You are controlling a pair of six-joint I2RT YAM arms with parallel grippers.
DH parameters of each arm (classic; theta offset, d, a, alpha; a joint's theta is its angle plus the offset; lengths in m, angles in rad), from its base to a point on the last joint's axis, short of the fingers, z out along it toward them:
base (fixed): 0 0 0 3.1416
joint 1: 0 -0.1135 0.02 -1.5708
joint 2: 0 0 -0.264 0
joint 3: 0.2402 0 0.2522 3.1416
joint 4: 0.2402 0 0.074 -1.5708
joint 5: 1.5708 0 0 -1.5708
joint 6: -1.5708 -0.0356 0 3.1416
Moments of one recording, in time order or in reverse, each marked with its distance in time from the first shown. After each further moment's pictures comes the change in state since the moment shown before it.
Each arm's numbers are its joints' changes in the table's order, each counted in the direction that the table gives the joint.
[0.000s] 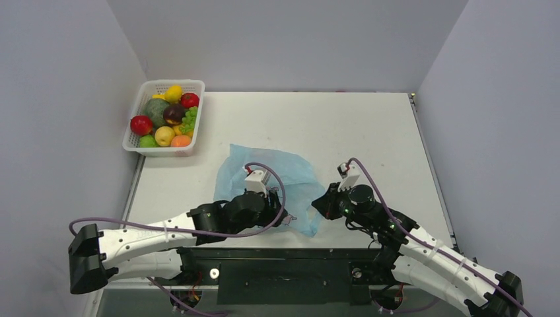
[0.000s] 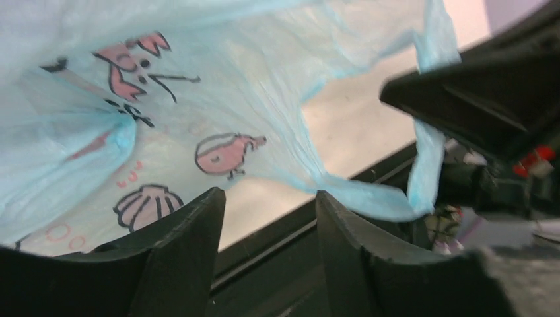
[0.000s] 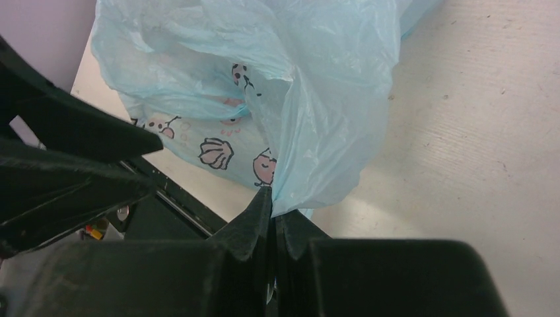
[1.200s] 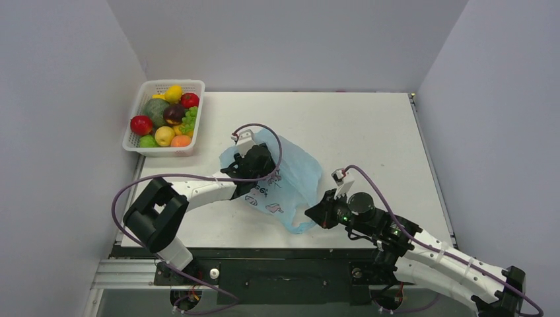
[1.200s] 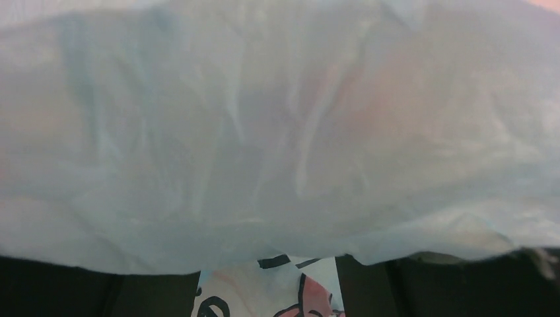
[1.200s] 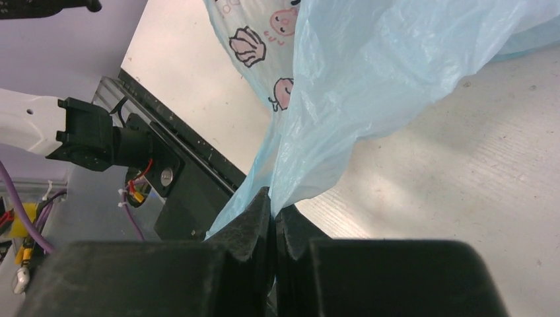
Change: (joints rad) left arm -0.451 -0.623 0.194 -0.343 -0.193 -0.011; right arm -0.161 0.052 0.013 0.009 0.014 -0.060
